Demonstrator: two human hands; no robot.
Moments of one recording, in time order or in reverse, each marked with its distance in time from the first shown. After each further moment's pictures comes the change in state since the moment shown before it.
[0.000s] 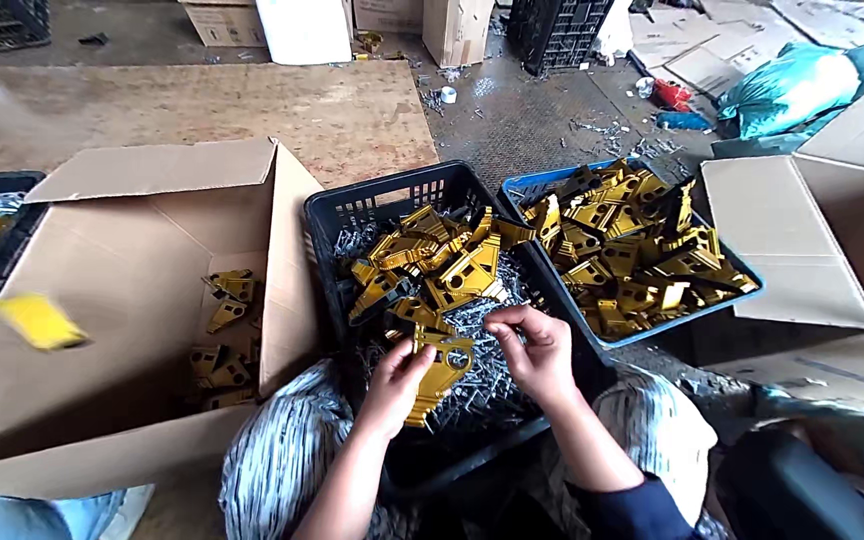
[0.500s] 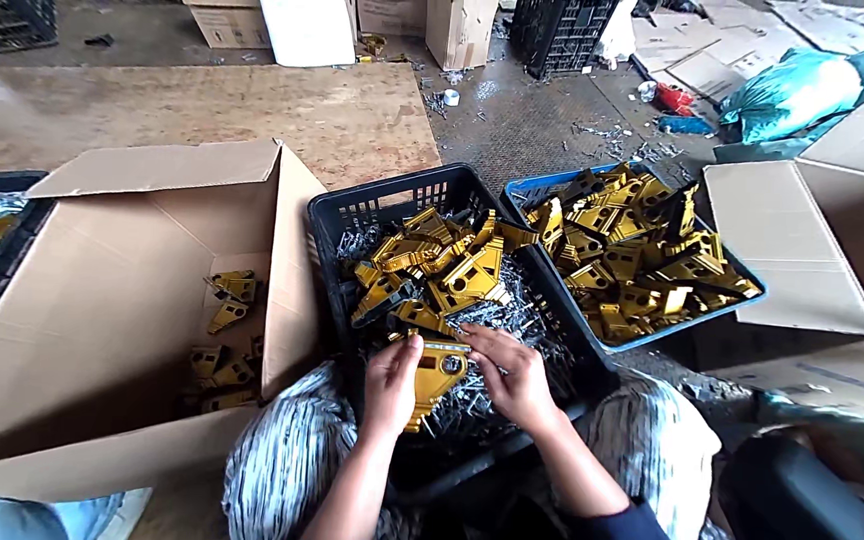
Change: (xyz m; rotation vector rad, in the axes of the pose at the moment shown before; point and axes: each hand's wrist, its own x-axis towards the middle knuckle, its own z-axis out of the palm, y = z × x) left_hand 0.007 -0.006 0.003 0.193 0.276 0.283; right_hand -0.031 0.002 0.022 -0.136 -0.171 0.010
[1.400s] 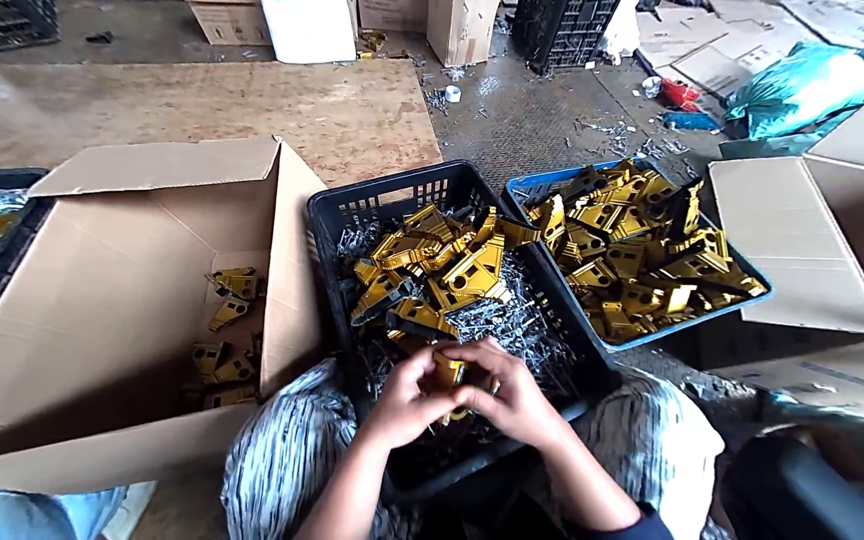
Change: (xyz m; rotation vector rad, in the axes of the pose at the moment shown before) left_hand -0.008 -0.001 -0.007 -0.059 -0.549 -0.080; right_hand -0.004 -0.016 -0.006 0.261 -0.217 0.155
